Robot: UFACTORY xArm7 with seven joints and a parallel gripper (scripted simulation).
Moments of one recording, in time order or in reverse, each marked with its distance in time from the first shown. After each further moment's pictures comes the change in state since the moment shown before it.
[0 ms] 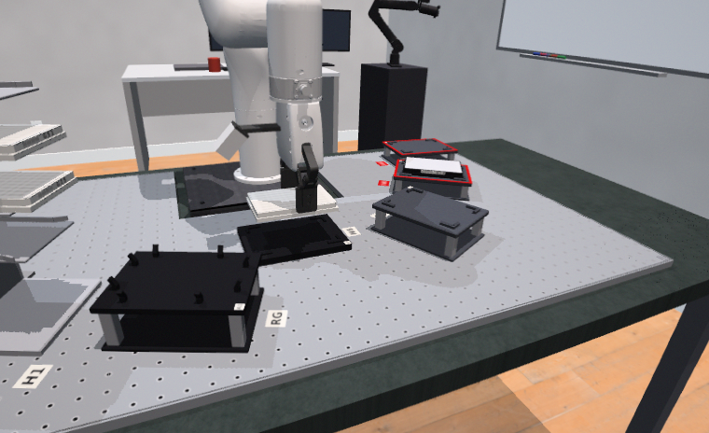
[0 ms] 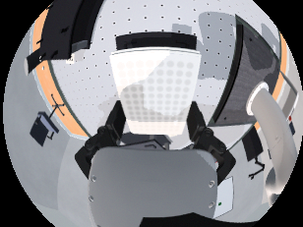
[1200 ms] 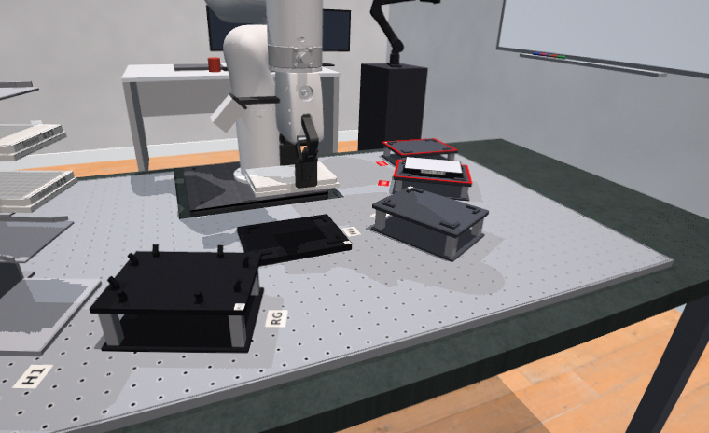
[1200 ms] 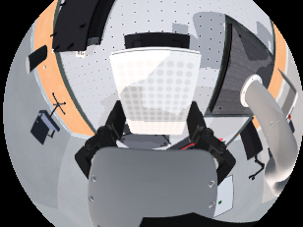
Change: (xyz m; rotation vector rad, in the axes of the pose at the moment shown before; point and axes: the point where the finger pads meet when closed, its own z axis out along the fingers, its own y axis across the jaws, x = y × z) arm 0.000 -0.001 -0.041 0.001 0.000 0.000
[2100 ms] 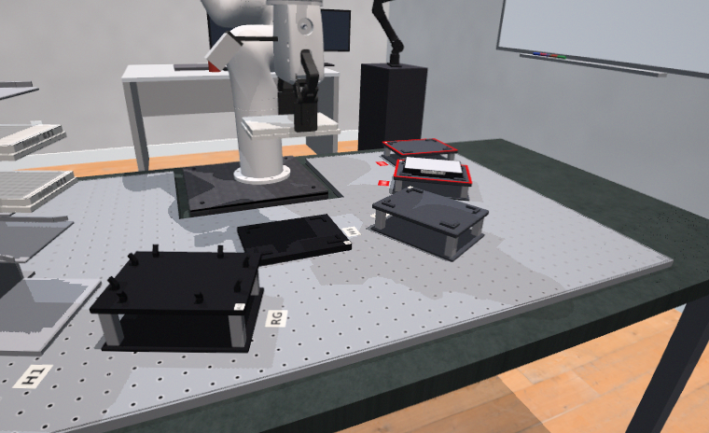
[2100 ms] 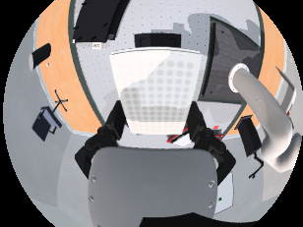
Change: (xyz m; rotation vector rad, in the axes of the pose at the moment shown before) arm 0.000 0.000 -0.082 0.002 -0.001 0.000
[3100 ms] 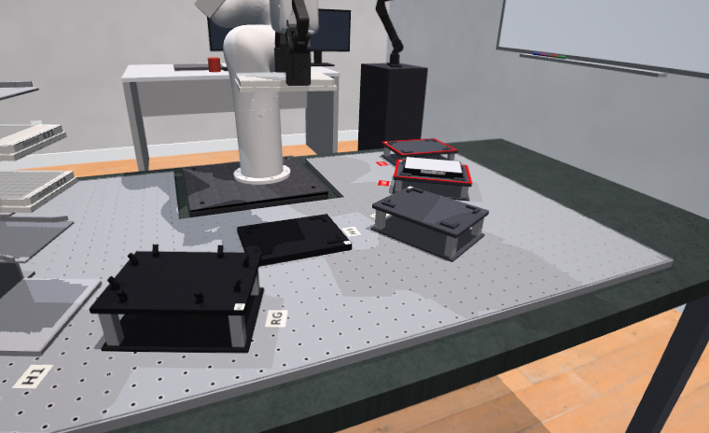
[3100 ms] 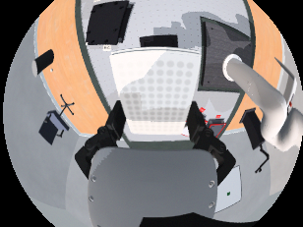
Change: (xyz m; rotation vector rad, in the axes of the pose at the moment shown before) arm 0.008 -0.008 -0.064 -0.002 0.001 0.082
